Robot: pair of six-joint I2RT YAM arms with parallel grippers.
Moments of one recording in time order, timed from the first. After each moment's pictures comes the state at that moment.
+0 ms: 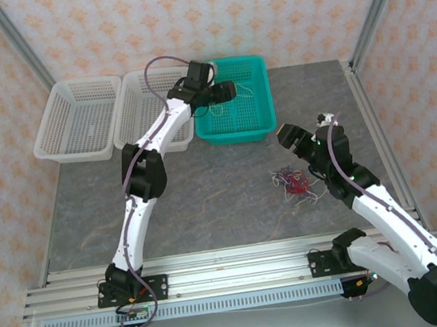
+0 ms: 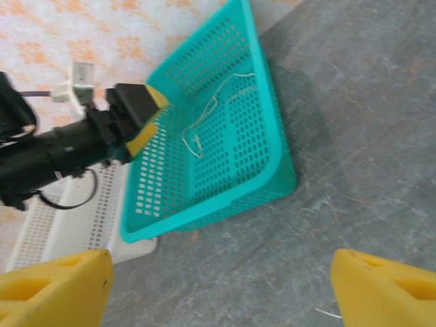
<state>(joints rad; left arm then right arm) -0.40 2.48 2.38 -0.60 0.16 -0.45 0.33 0.86 0.67 -0.23 0.05 0.82</state>
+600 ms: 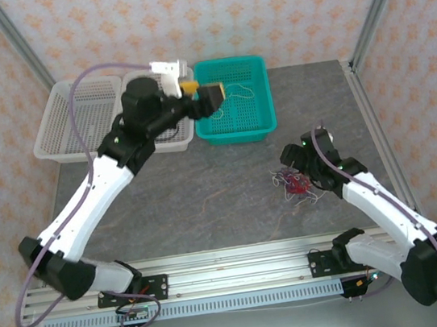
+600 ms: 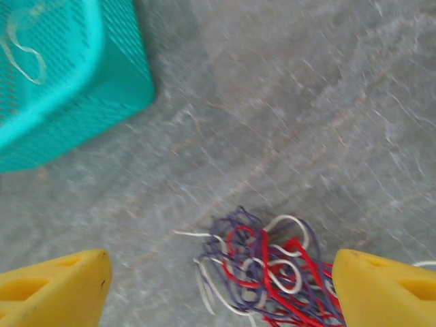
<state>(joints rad) -0.54 1.37 1.44 -0.25 0.22 -0.43 0.33 1.03 0.69 -0.54 0.11 0.77</state>
